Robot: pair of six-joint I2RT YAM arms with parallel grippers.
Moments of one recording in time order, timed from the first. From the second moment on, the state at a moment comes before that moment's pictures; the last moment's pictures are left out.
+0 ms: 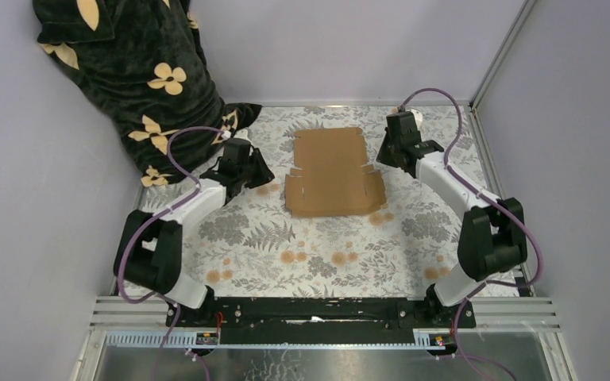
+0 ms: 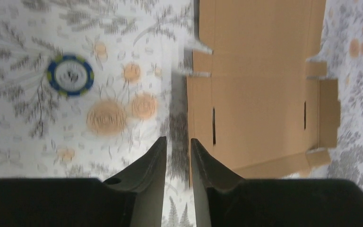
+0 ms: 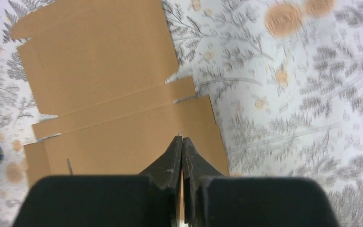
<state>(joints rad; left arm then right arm) -0.32 1.47 0.88 -0.10 0.08 -0.59 0.32 1.55 1.17 -0.40 0.21 0.56</state>
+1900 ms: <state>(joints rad) -0.23 2.11 1.33 -0.02 0.30 -0.58 0.20 2.20 1.68 -0.52 0.06 0.26</state>
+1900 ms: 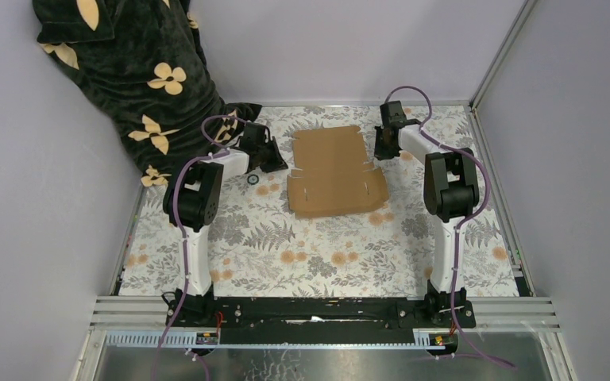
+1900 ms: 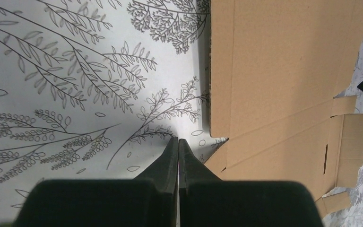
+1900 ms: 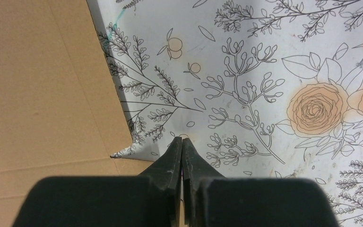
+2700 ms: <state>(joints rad) -0.29 2.07 1.31 -0.10 0.29 -0.57 0.19 2.21 1.68 -0.54 0.02 0.27</state>
